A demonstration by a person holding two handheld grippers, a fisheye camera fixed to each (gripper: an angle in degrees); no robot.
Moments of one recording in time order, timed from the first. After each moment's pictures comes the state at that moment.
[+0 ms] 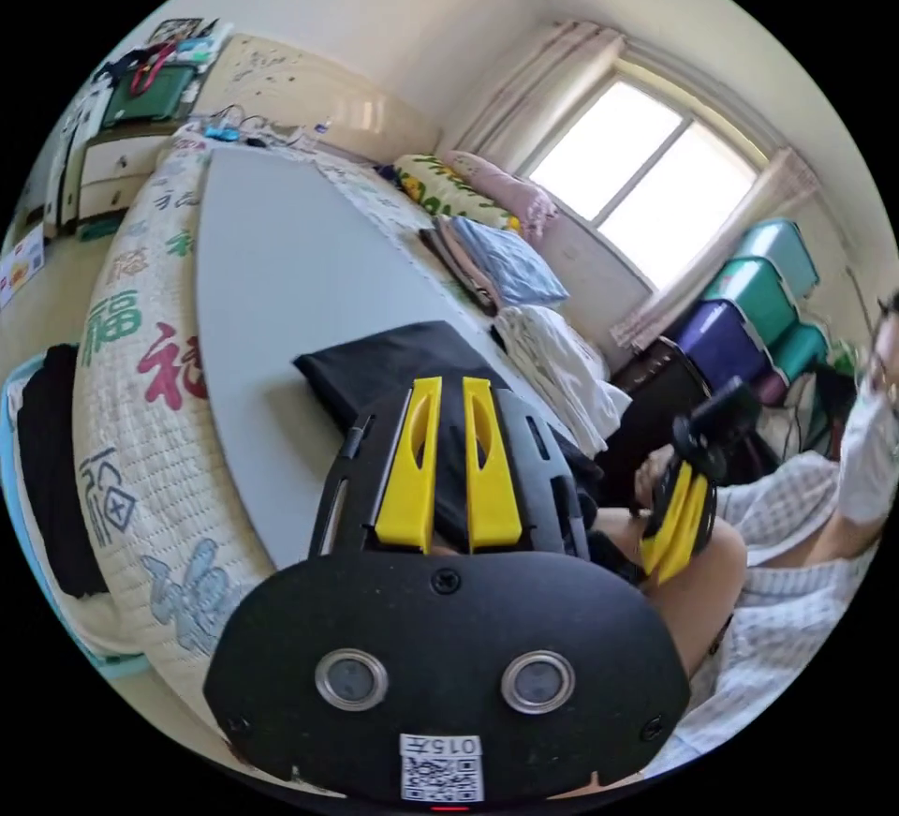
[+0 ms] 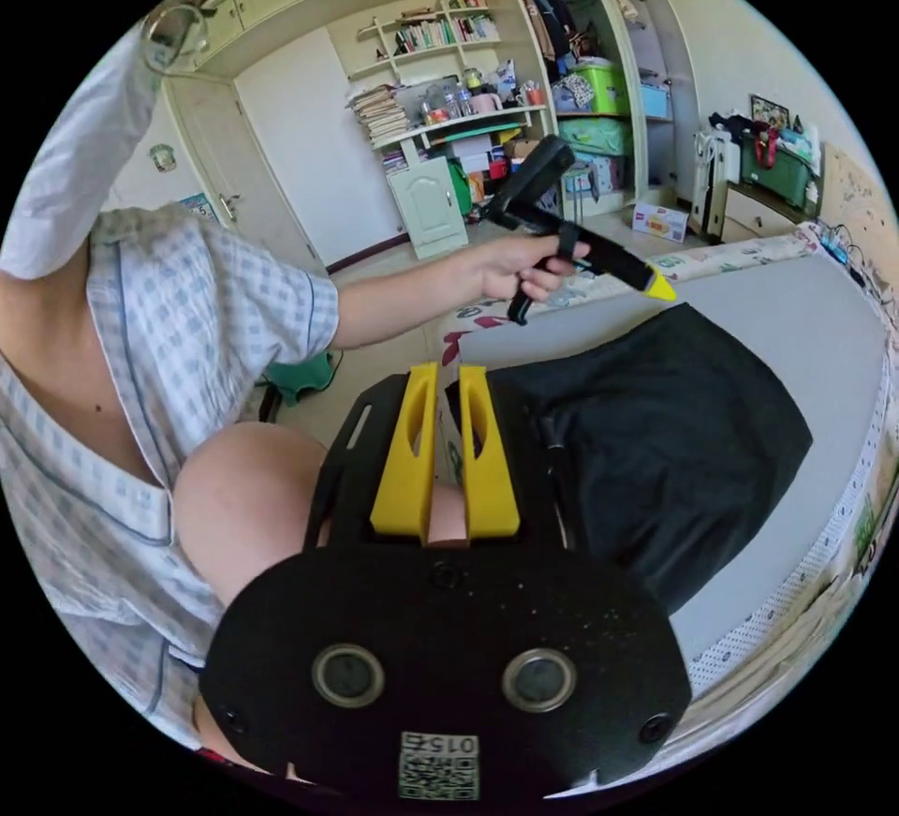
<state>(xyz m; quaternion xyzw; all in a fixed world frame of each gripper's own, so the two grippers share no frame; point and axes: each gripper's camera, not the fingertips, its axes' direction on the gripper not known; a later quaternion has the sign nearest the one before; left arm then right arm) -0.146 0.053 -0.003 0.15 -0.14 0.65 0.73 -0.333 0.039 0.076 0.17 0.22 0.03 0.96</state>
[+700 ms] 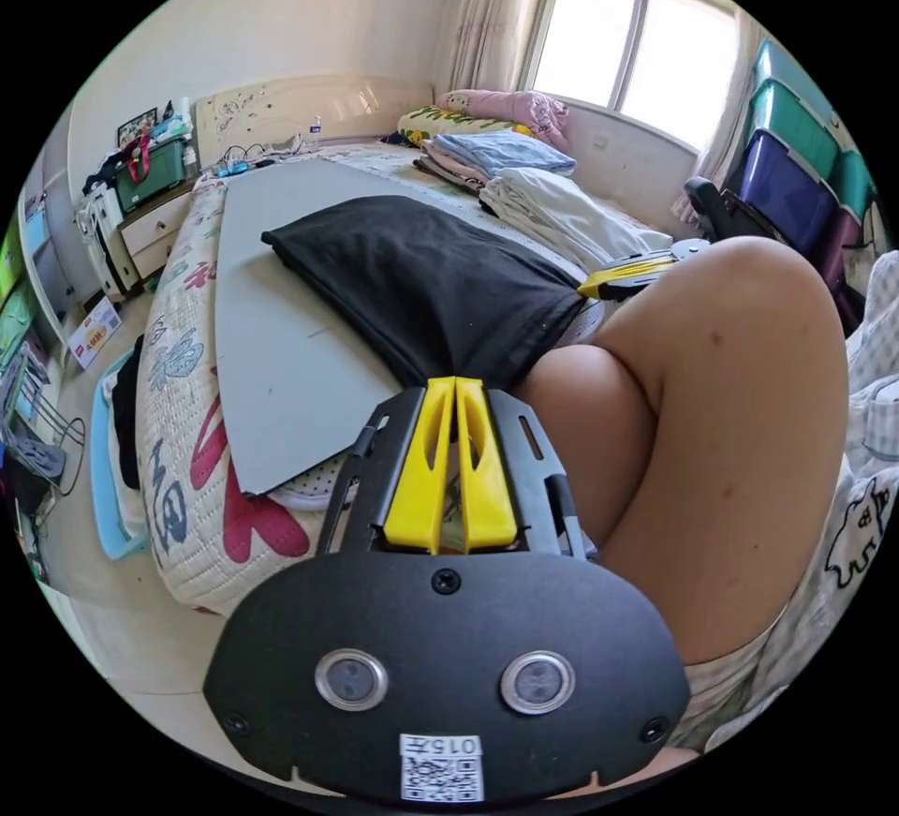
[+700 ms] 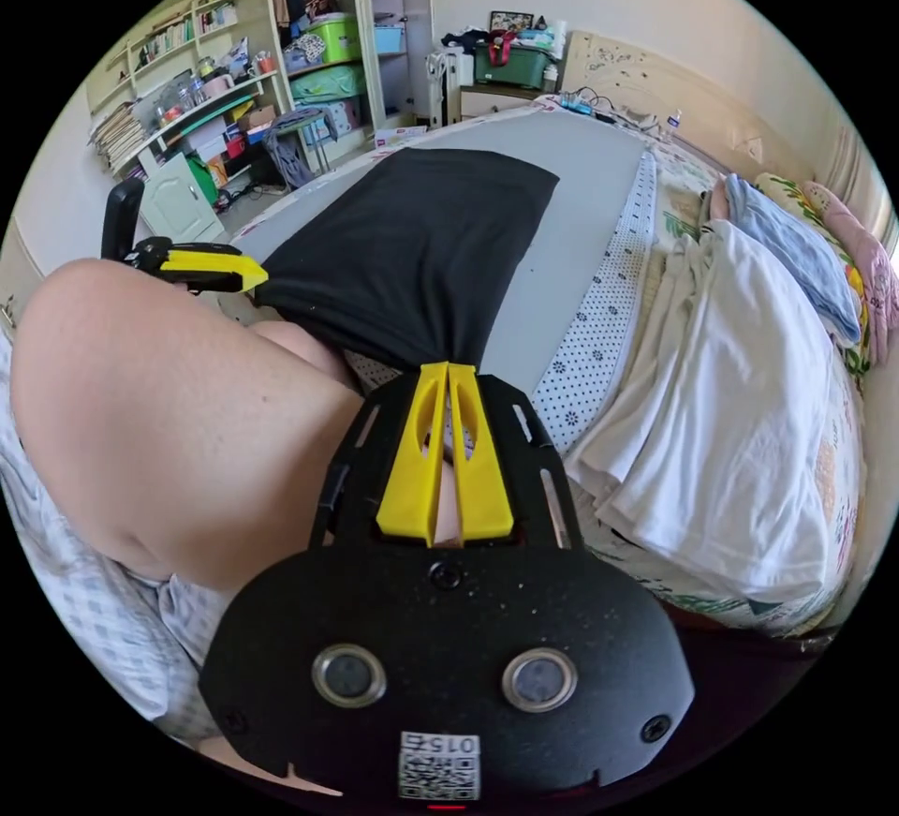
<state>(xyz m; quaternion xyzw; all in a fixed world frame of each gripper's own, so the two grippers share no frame) -0.283 0.217 0.107 0.22 -0.37 0.62 0.65 -0.457 0.232 0.039 0.12 0.46 0.32 0.82</state>
